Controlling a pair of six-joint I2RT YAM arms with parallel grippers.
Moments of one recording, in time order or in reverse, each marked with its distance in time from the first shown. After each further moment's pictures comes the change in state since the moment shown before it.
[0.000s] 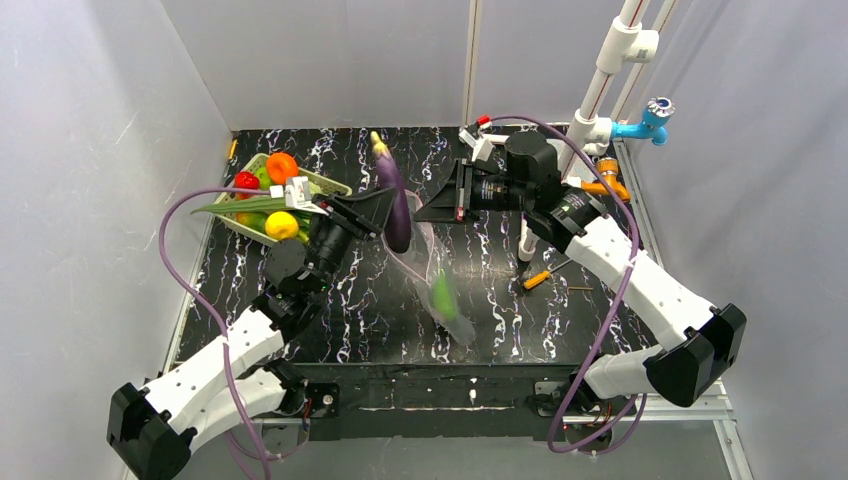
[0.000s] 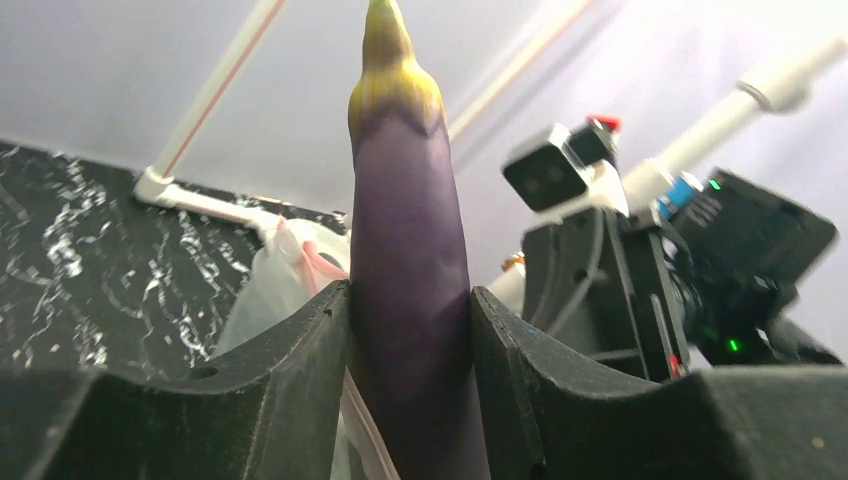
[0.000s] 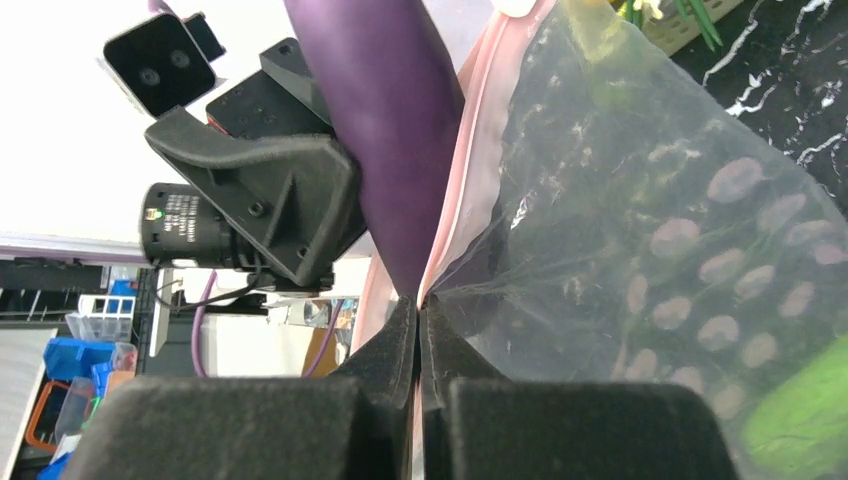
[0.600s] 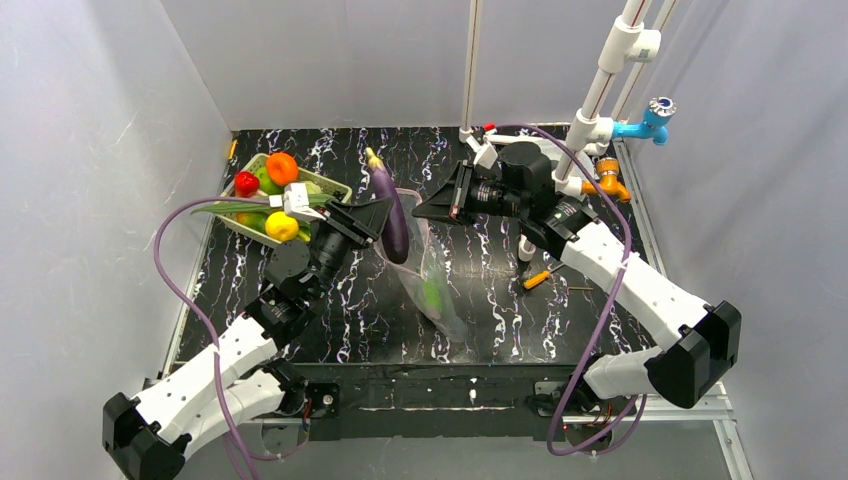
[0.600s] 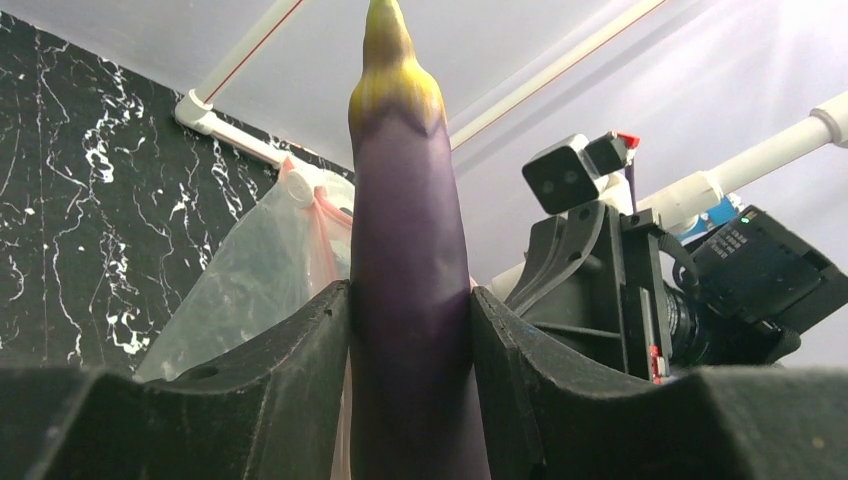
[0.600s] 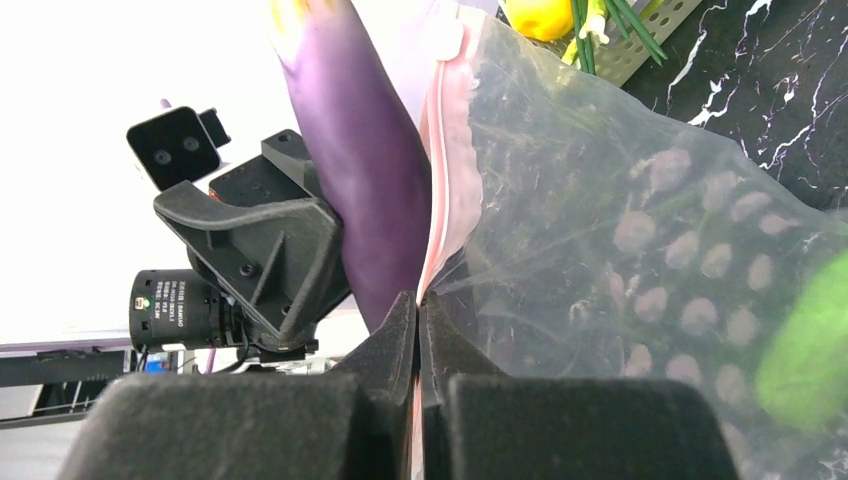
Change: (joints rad) left arm -0.028 -0.062 0.031 -0.276 -0.143 -0.163; right arm 0.004 -0.011 -0.104 0.103 0.146 0.137
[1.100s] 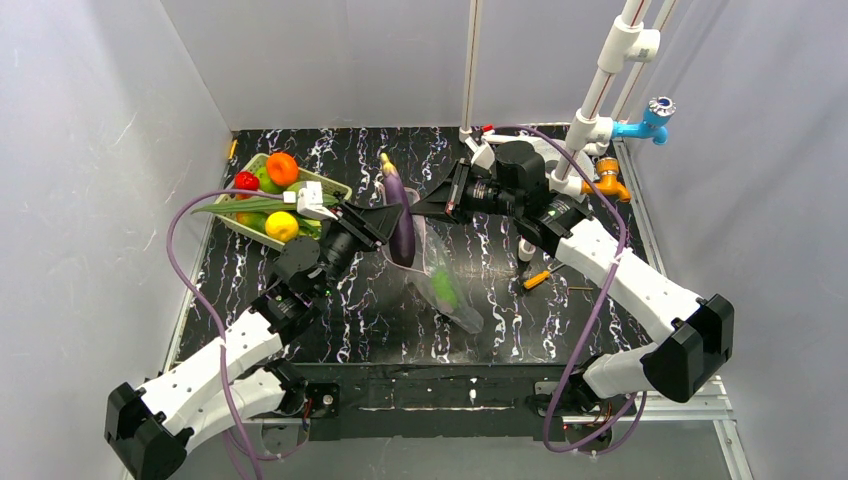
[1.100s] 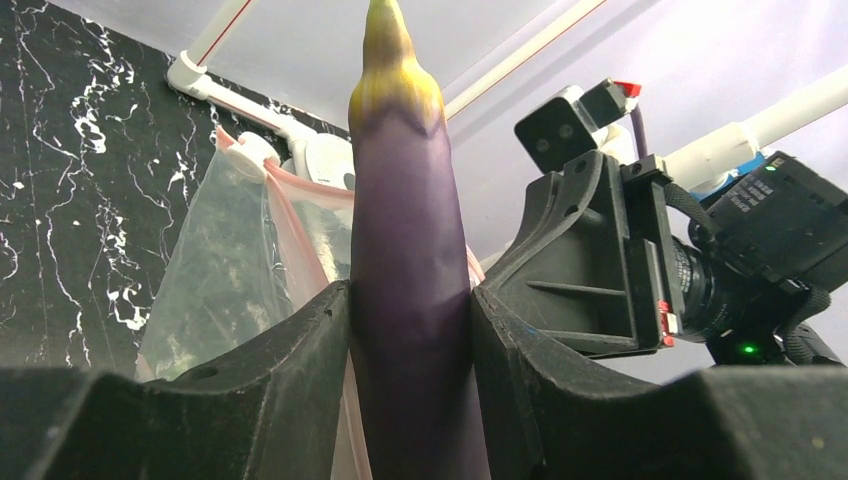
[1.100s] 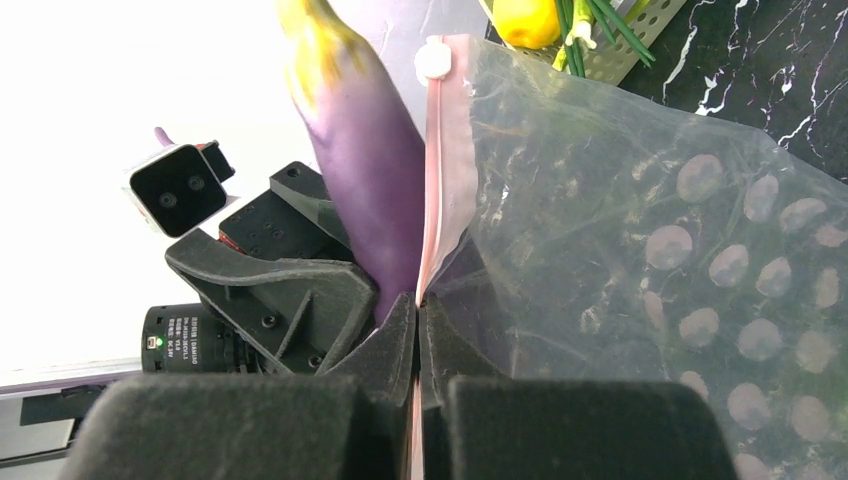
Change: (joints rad) left arm -0.014 0.039 0.002 -0.016 0.055 0.021; right arm 0.003 0.035 0.008 0.010 0.035 0.067
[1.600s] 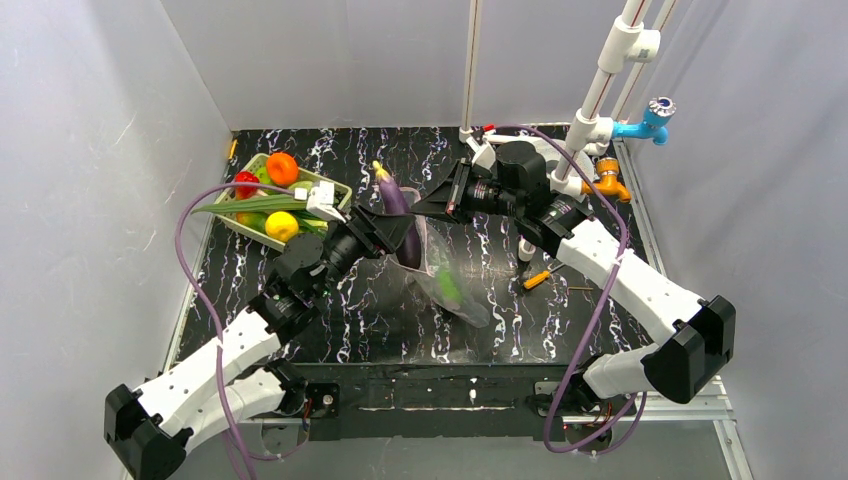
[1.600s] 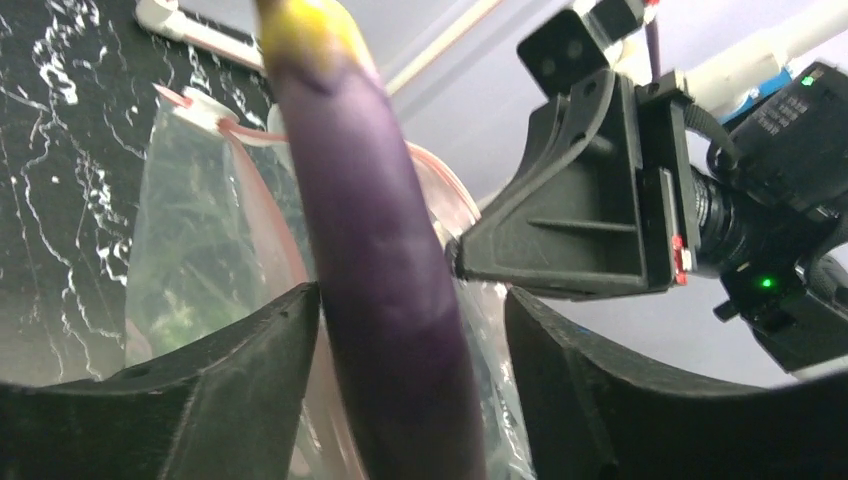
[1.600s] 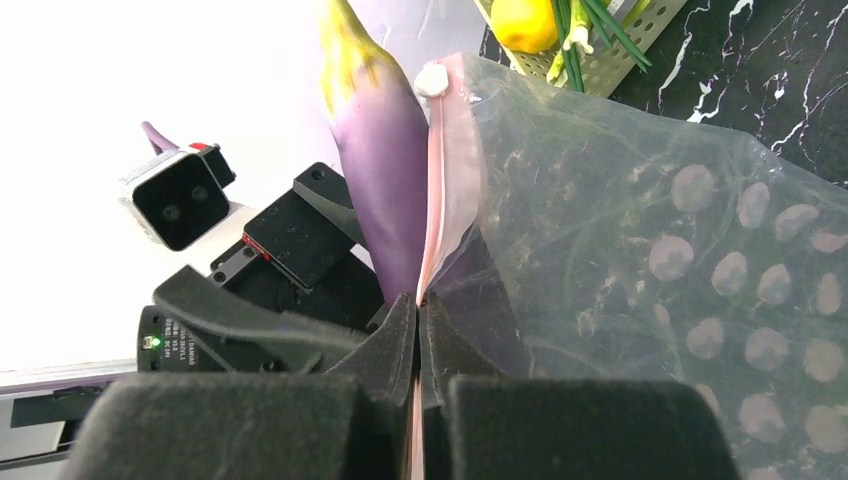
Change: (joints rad) left arm -0.002 0.005 0.010 -0.057 0.087 0.016; right arm 0.001 -0.007 0.000 -0.004 0.011 -0.010
